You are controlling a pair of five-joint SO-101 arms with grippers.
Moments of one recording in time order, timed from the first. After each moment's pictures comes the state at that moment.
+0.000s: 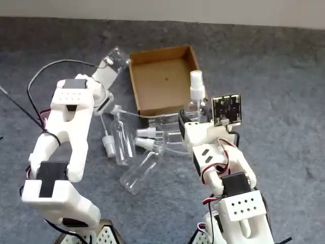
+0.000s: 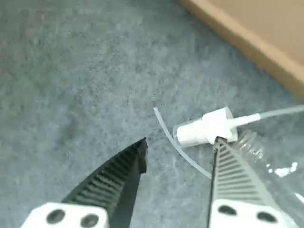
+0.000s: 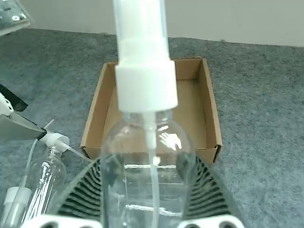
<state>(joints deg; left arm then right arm) -6.7 5.9 13.8 51.1 -35.3 -18.4 -67.7 66.9 30.9 -3.0</state>
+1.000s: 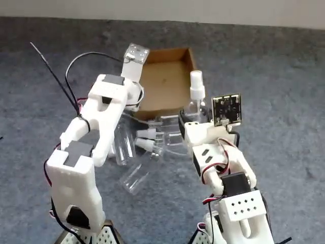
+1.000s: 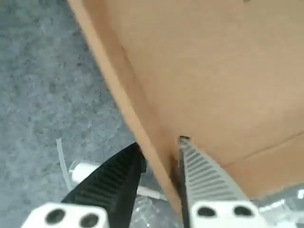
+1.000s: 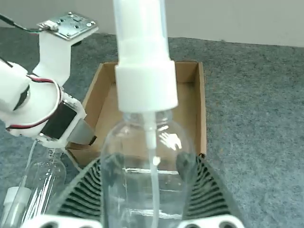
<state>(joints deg) 5.8 23.0 0.0 53.8 -2.8 -18.4 -67.7 66.9 30.9 -3.0</state>
